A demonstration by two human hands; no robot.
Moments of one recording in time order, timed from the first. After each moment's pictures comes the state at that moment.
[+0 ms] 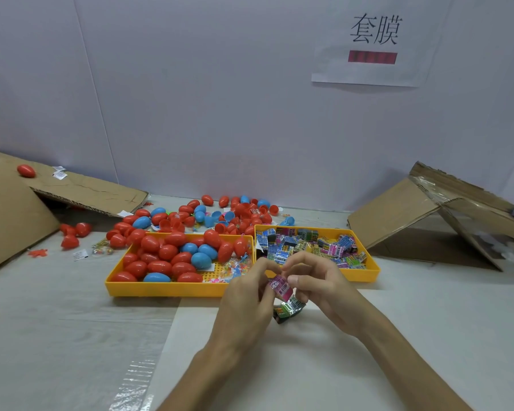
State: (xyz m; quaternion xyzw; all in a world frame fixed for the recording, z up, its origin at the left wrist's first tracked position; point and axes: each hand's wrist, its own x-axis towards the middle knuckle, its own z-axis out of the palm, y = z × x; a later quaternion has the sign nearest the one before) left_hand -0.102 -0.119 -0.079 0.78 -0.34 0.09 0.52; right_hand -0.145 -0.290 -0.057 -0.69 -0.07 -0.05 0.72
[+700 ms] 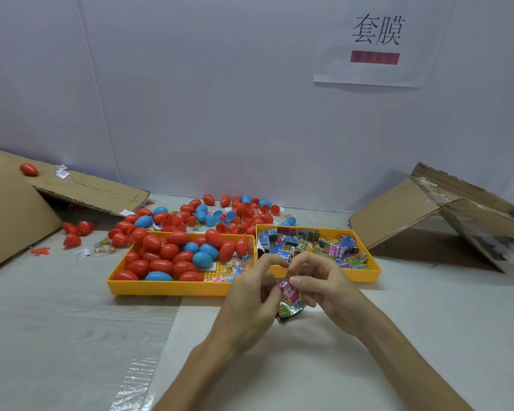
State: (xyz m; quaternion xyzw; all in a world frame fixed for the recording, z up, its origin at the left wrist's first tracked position) left_hand -0.099 -0.116 -0.076 0.73 -0.40 0.05 0.55; right_hand -0.146 -0.290 -0.056 -0.67 -0.09 -0.05 0.74
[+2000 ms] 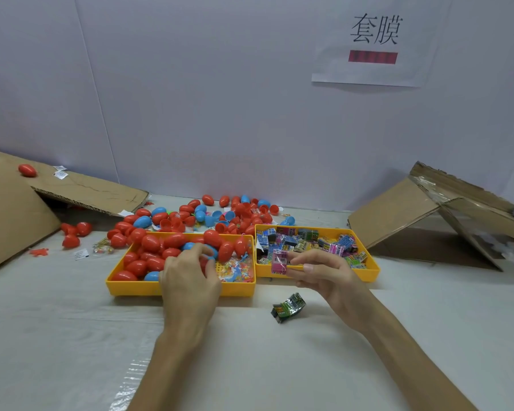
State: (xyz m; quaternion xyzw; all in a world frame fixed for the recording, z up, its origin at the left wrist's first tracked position) left_hand -0.064 -0.075 -0.065 0.89 -0.07 0.22 0.39; right_hand -0.150 -0.293 -0.044 -0.66 -0.02 -0.07 0.75
